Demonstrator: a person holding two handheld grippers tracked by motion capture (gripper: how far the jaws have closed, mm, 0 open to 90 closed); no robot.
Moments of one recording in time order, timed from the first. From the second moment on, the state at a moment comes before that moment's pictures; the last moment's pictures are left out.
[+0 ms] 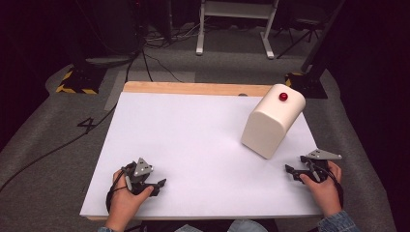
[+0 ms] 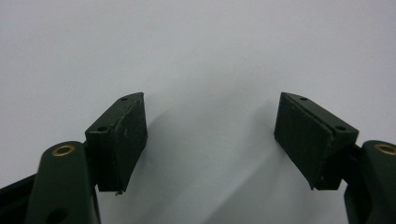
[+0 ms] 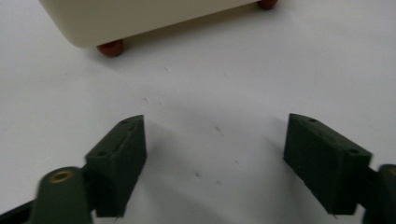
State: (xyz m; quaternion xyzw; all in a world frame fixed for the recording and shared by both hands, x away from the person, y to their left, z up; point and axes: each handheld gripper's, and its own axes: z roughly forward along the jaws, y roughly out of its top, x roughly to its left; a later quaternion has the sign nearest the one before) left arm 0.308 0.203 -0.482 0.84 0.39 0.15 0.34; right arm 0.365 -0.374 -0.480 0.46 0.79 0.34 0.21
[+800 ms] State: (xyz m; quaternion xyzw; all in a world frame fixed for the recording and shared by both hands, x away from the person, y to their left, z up) left arm 0.309 0.204 -0.483 0.84 0.39 0.15 0.34; right arm 0.393 -0.390 -0.379 0.45 0.73 0.44 0.27
